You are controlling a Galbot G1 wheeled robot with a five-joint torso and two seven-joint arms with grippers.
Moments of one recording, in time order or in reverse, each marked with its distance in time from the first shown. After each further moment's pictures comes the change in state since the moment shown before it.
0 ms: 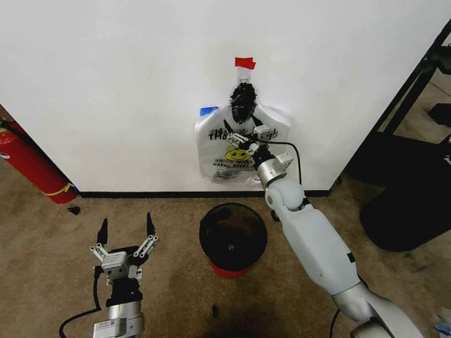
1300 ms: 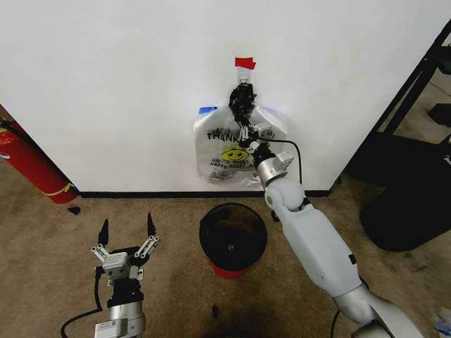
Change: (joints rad) left arm -0.001 -0.002 0.007 0.007 0.002 -0.004 -0.001; right arm -0.054 -0.024 0.023 0.078 -0.013 -0.015 0.042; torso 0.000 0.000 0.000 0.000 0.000
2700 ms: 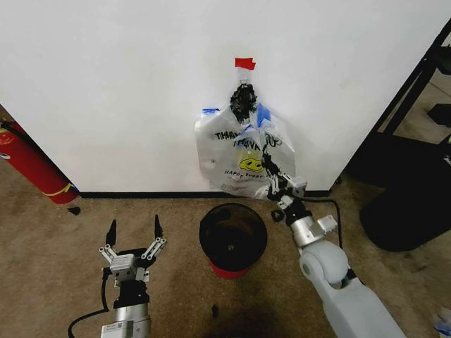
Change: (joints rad) left arm 0.001 0.008 0.039 0.006 0.011 -0.011 0.002; right arm -0.570 -0.122 0.204 0.429 -0.072 0.056 -0.037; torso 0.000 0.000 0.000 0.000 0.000
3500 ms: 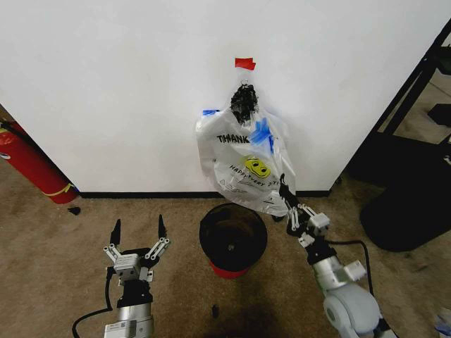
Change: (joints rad) left arm -0.008 0.010 0.019 0.006 -0.006 -0.001 -0.001; right arm -0.313 0.013 0.172 0.081 -0.078 0.189 -0.113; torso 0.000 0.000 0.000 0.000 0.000
